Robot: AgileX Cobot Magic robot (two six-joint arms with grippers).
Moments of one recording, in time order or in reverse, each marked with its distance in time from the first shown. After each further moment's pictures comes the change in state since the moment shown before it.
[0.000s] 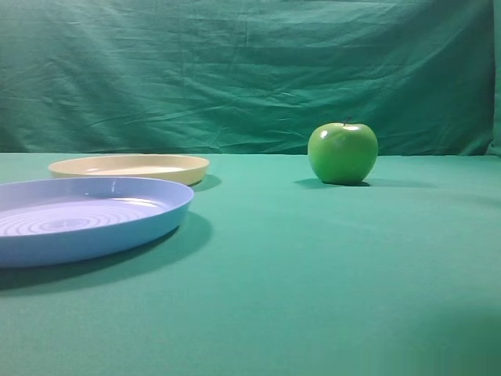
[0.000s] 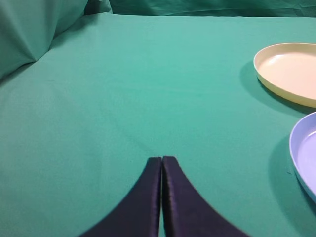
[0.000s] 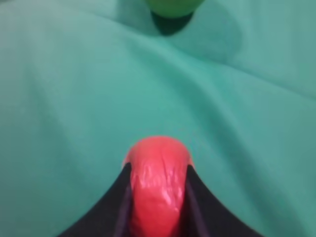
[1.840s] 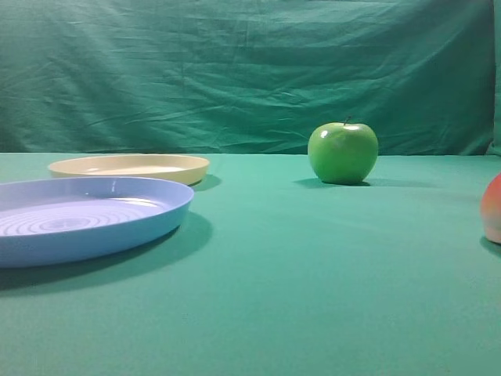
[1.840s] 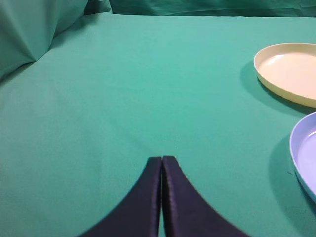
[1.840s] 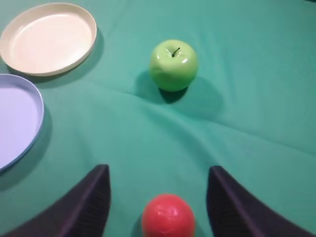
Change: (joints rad) left arm 0.000 0.000 0.000 0.000 0.000 -0.002; right arm -0.004 -0.455 -0.132 0.035 0.305 0.037
